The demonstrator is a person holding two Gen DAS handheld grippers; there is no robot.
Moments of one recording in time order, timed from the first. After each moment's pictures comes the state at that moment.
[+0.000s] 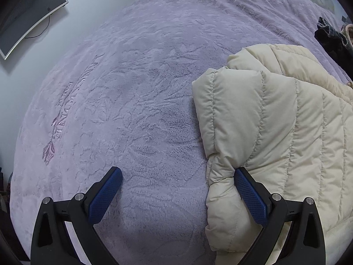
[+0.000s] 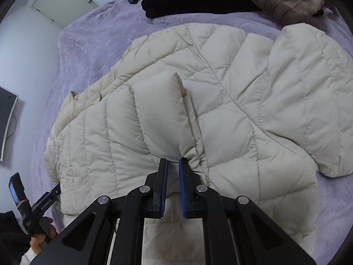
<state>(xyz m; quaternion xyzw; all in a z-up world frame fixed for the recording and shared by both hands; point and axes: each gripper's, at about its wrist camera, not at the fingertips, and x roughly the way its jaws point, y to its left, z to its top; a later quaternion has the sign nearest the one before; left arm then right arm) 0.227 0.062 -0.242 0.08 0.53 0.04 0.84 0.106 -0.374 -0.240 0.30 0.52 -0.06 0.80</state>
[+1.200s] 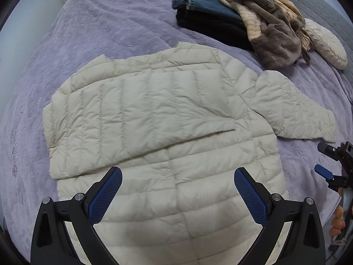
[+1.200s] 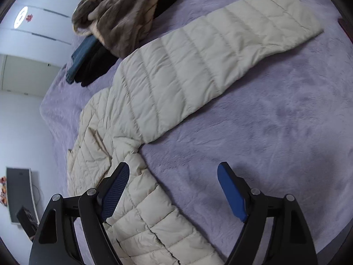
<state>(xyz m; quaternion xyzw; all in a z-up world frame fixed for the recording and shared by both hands) 0.082 -0.173 -0.147 0.12 0.56 -0.20 0.79 -0.088 -0.535 -0.204 0.51 0.45 -0.18 0.71</state>
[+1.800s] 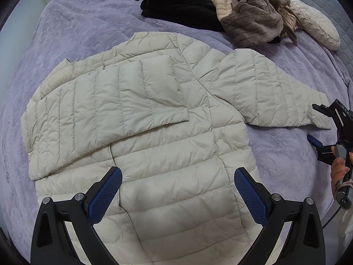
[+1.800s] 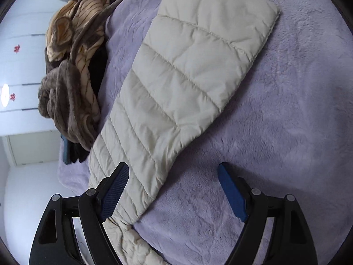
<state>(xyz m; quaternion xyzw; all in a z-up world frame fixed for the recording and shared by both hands) 0.058 -0.237 -0.162 0.14 0.58 -0.22 0.77 -0.109 -0.663 -0.266 0.66 0.33 -0.22 0.63</state>
